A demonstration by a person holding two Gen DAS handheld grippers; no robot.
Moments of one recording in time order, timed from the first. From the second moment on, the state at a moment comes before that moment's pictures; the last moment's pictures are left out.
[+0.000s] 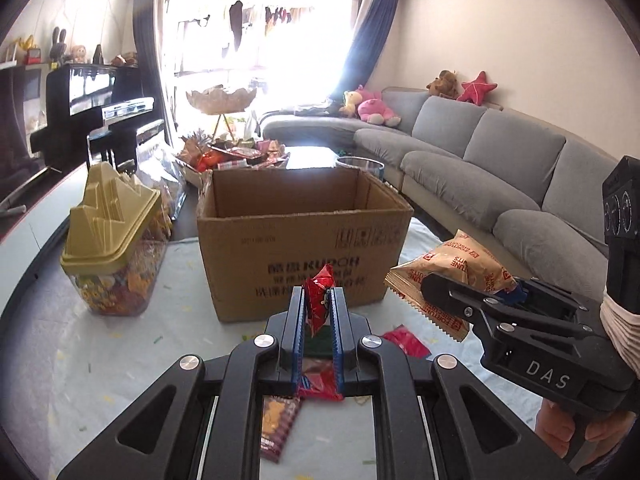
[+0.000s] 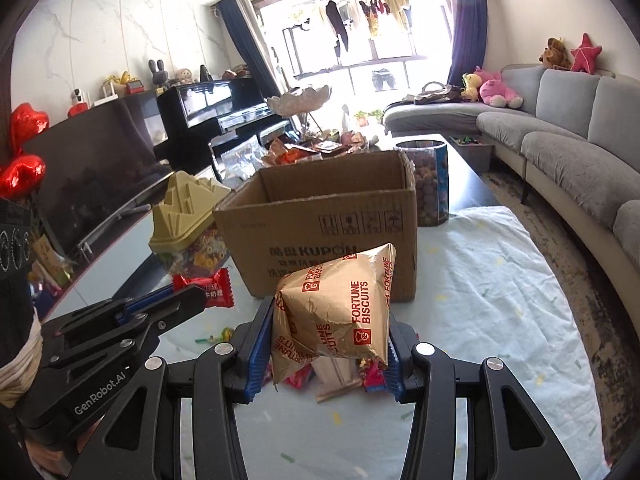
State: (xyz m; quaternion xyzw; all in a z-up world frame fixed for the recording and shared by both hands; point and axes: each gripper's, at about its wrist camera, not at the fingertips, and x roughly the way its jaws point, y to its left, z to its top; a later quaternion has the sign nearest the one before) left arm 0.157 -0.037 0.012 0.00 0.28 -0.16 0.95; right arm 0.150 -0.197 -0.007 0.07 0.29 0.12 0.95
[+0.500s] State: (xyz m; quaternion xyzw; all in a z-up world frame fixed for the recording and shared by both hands) left arm 0.237 -0.032 0.056 0.03 0.25 -0.11 0.96; right arm 0.232 -0.190 0.048 0.04 0.26 0.10 0.96
